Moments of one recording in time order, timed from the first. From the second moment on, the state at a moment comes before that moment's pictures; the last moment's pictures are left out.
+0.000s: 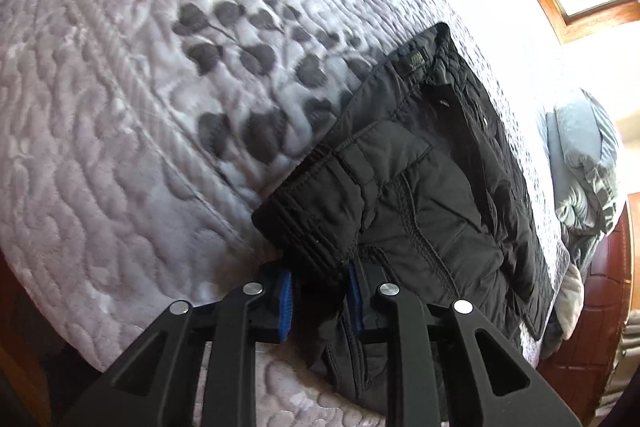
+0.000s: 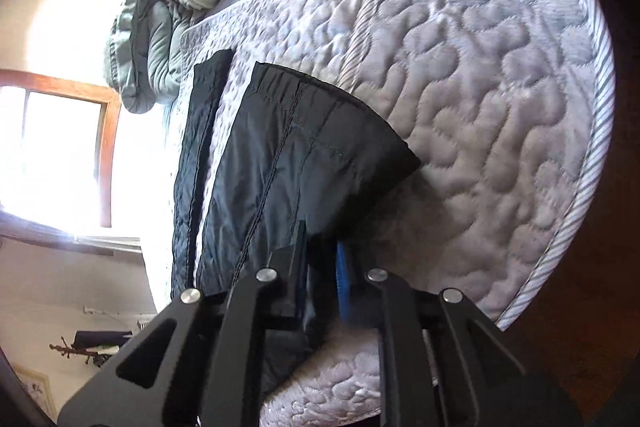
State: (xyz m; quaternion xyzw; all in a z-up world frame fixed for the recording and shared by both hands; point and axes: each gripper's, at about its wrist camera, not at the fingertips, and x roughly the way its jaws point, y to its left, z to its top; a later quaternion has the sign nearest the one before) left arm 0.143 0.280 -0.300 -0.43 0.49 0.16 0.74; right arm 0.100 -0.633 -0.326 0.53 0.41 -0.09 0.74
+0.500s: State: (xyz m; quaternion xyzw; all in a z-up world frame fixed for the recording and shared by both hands) left arm 0.091 0.361 -0.292 -0.45 0.46 0.21 0.74; right arm 0.086 -0.573 -0.321 0.46 0.49 -0.07 0.74
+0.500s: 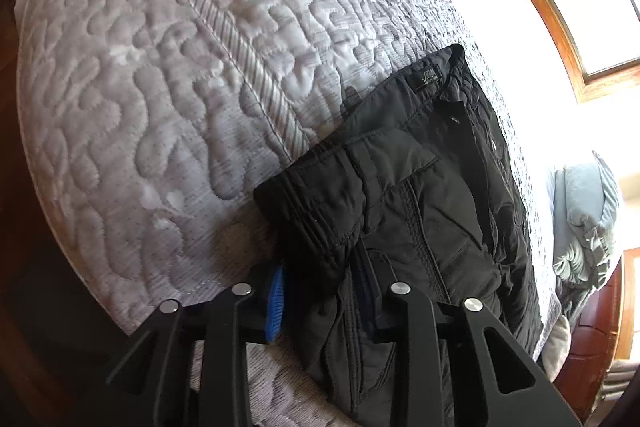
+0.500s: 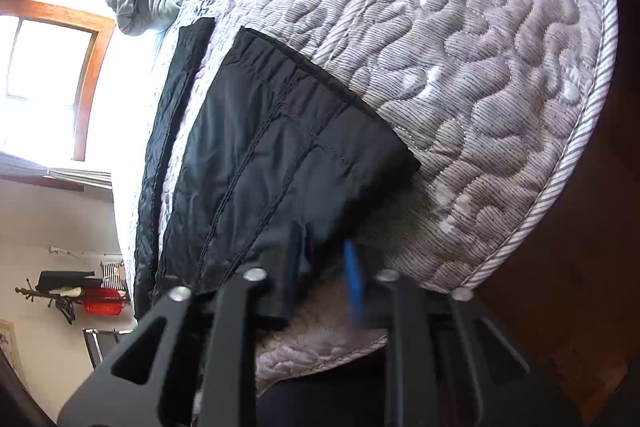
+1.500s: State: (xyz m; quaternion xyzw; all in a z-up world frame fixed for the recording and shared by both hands) left arm 0.444 0.423 -0.315 -0.26 0.60 -0.03 0.76; right arm 0.500 -0.486 -0.239 0.23 0.56 0.11 0.79
